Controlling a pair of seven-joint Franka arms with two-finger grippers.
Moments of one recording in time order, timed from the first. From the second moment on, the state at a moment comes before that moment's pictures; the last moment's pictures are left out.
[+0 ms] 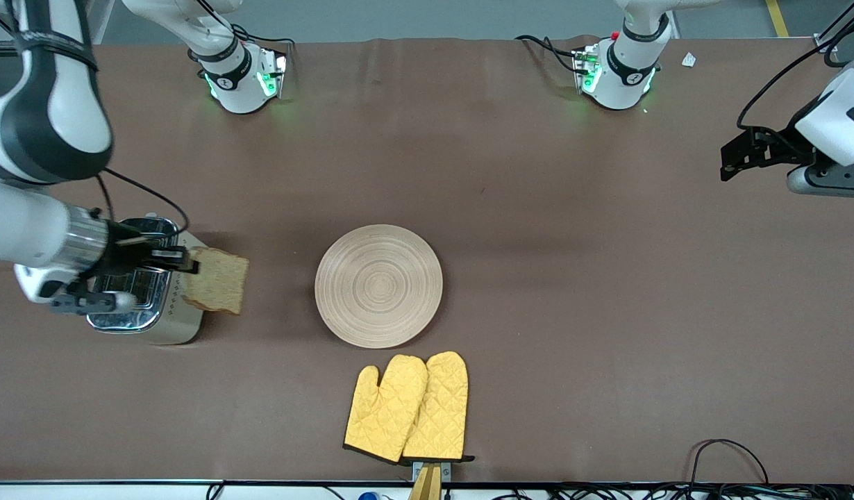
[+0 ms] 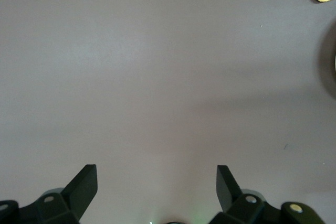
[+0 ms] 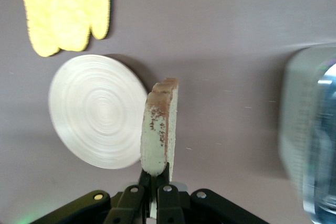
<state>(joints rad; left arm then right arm) 0.06 0.04 -0.19 -1.48 0.02 1.47 0.00 0.11 0.34 0.01 -1.48 0.34 1.74 0.08</state>
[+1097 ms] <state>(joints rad) 0.06 0.05 -0.19 -1.47 0.00 1.47 0.00 0.41 0.55 -0.01 -1.68 0.61 2.25 0.08</state>
